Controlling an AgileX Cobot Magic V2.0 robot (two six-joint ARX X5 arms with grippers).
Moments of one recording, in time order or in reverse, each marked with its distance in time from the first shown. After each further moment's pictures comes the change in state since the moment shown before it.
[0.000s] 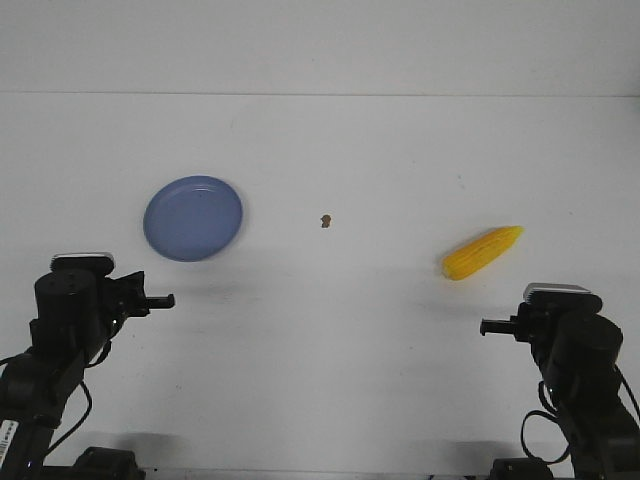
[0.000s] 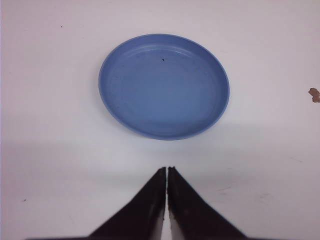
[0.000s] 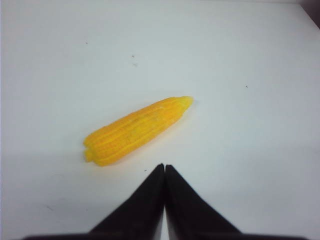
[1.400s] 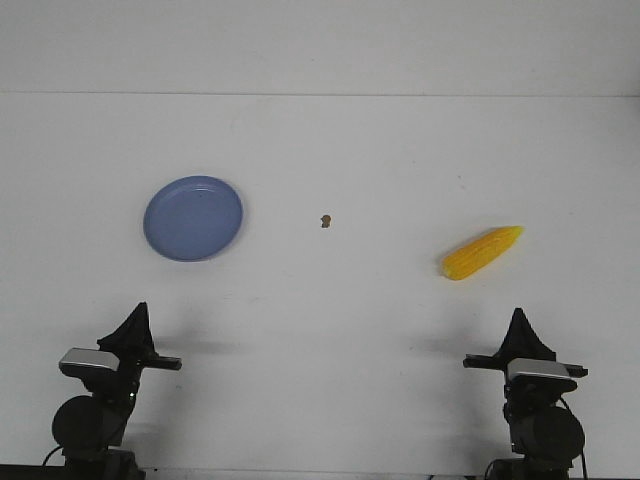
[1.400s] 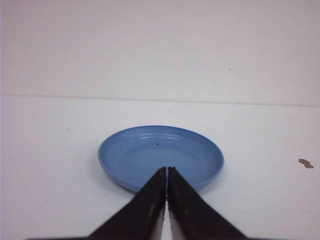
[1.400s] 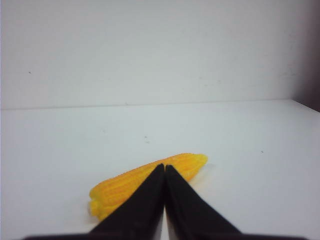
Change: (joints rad) left arm 0.000 -0.822 -0.871 0.713 -0.003 0.061; right arm 0.000 -0.639 -0.774 0.709 -0.033 0.000
